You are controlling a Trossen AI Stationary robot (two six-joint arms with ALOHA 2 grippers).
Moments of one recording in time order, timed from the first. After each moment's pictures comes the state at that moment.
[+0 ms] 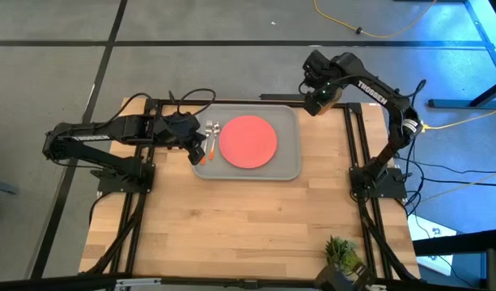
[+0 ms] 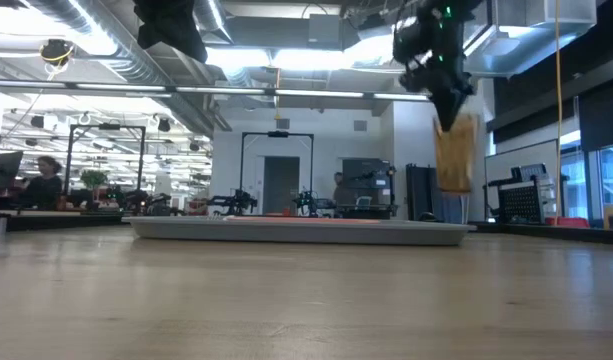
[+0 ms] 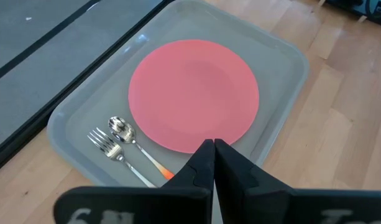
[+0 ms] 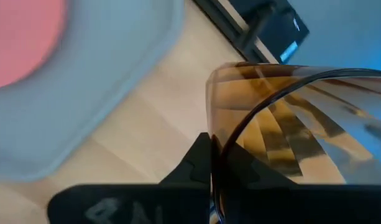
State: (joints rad) left arm 0.08 1.05 1.11 -0.82 -0.32 -0.42; right arm -0.79 1.68 1.69 -1.43 0.16 -0.01
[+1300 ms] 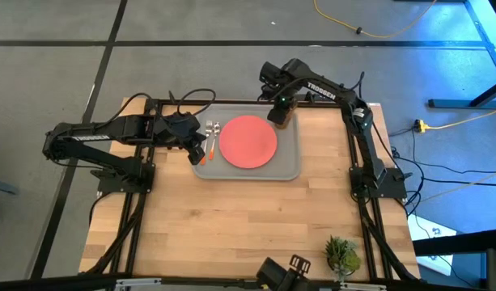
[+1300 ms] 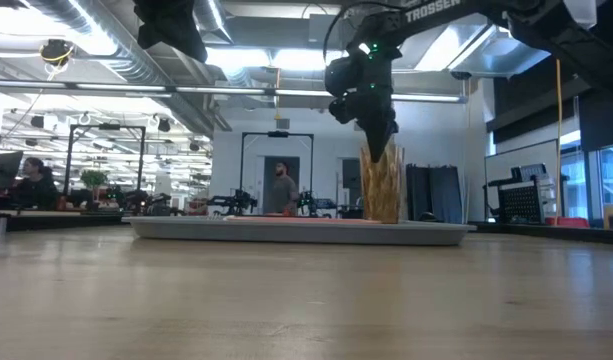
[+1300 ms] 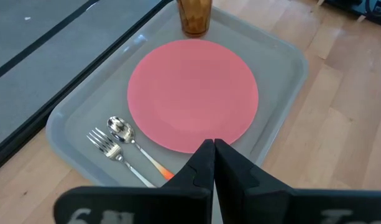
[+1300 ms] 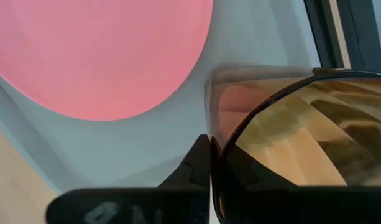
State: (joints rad) left arm 0.08 1.05 1.11 -0.82 -0.32 -0.42; right arm -0.61 2.17 2.12 -1.48 -0.04 -0.17
